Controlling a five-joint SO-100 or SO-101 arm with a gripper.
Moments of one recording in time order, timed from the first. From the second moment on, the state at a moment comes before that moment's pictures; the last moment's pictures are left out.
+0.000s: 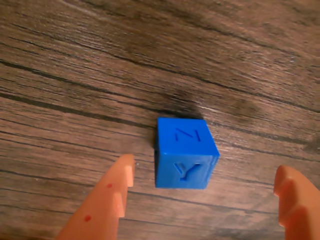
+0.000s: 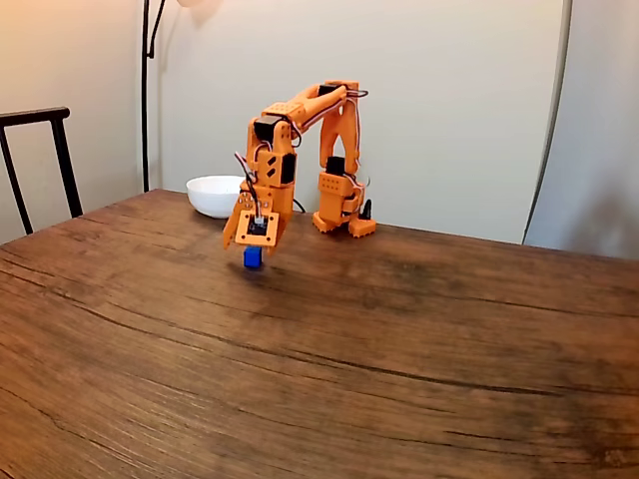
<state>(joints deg) 25.0 86.6 110.3 62.1 130.3</state>
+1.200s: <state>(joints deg) 25.1 80.9 108.5 59.8 130.2</state>
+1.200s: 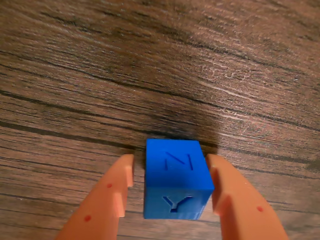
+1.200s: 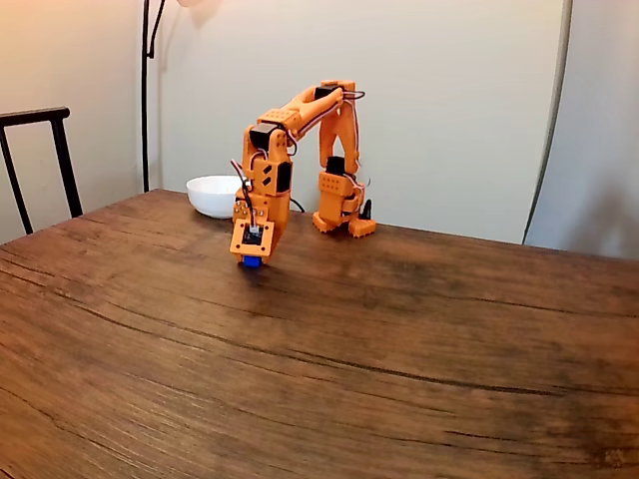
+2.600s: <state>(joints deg) 24.8 104.1 102.7 77.3 130.5</state>
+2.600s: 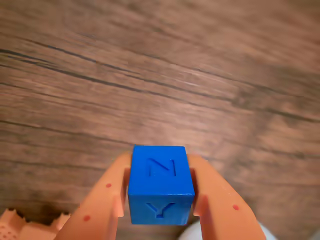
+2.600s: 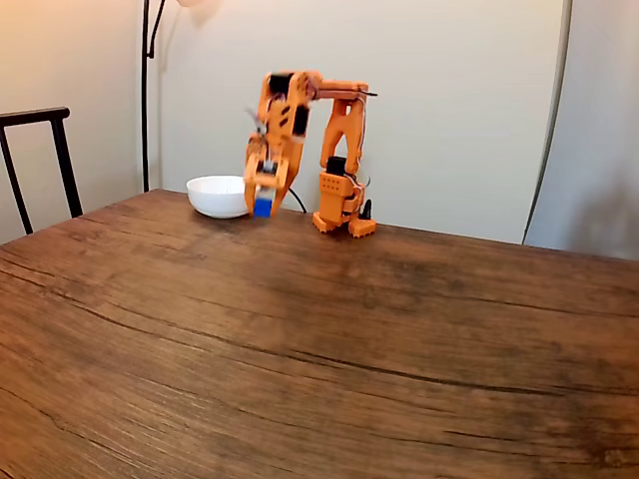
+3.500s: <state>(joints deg) 59.7 146.6 118.2 85.8 131.8</state>
